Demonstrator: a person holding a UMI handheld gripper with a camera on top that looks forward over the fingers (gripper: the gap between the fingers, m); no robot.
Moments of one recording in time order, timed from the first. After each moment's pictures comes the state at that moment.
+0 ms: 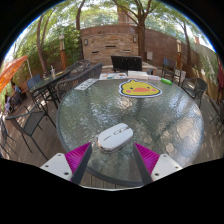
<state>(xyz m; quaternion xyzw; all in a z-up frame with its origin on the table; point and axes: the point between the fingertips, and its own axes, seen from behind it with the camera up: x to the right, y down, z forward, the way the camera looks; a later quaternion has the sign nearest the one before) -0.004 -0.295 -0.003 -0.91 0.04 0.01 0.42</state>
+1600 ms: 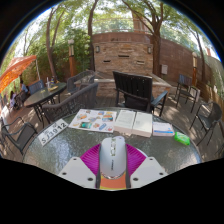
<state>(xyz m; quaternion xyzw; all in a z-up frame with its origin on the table) 0.148 0.084 0.066 -0.88 -0.05 0.04 0.47</state>
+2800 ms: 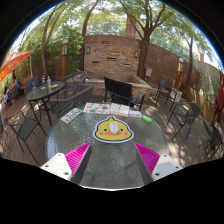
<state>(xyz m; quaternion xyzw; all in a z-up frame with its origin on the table) 0.127 -0.230 0.206 -0.88 -0.01 -0.05 0.46</state>
